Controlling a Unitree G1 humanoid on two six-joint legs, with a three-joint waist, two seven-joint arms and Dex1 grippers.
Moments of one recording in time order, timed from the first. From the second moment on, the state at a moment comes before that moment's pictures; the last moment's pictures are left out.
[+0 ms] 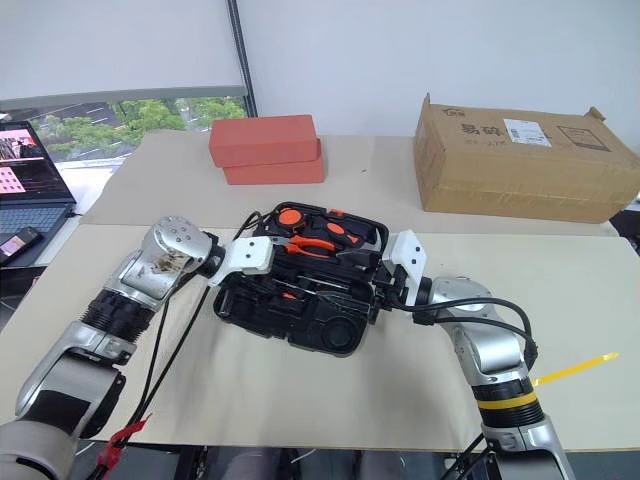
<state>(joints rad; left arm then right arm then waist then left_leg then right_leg) -0.84 0.60 -0.38 0.37 0.08 0.18 -1.42 -0.38 -0.48 0.07 -0.15 0.41 0.32 0.97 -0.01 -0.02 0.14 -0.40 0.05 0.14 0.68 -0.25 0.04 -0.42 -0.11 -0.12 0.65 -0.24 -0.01</state>
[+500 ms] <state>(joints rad) -0.82 0.59 -0.31 0.35 -0.01 0.23 -1.40 -0.38 -0.48 0.08 -0.15 0.41 0.32 0.98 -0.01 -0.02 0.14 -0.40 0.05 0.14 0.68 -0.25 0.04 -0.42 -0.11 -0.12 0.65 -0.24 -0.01</state>
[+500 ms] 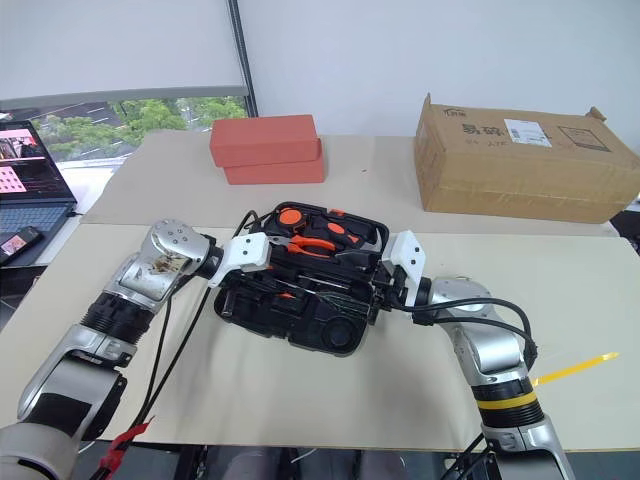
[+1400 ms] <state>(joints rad) -0.78 0.65 -0.24 0.52 0.01 0.07 -1.29 -0.38 -0.48 0.09 -0.15 0.41 0.32 0.98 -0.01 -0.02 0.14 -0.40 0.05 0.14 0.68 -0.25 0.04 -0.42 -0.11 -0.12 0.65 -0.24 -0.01</state>
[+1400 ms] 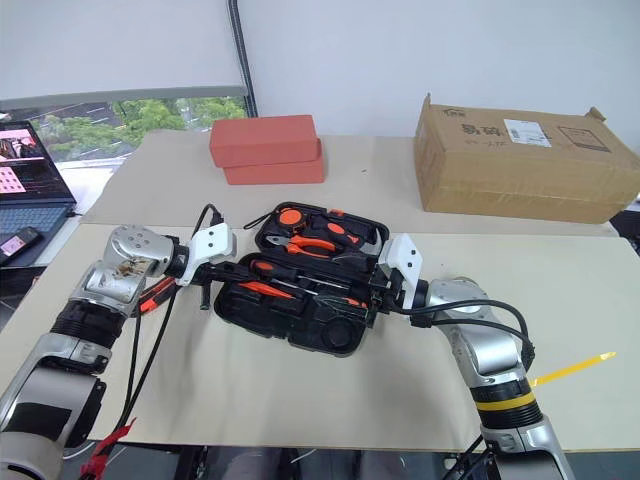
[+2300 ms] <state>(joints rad) -0.54 0.67 0.04 0.32 -0.16 0.13 -1.06 -0.37 -0.50 0.09 -0.17 0.42 0.32 0.98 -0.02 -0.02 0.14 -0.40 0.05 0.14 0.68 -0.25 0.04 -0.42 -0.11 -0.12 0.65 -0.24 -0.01</state>
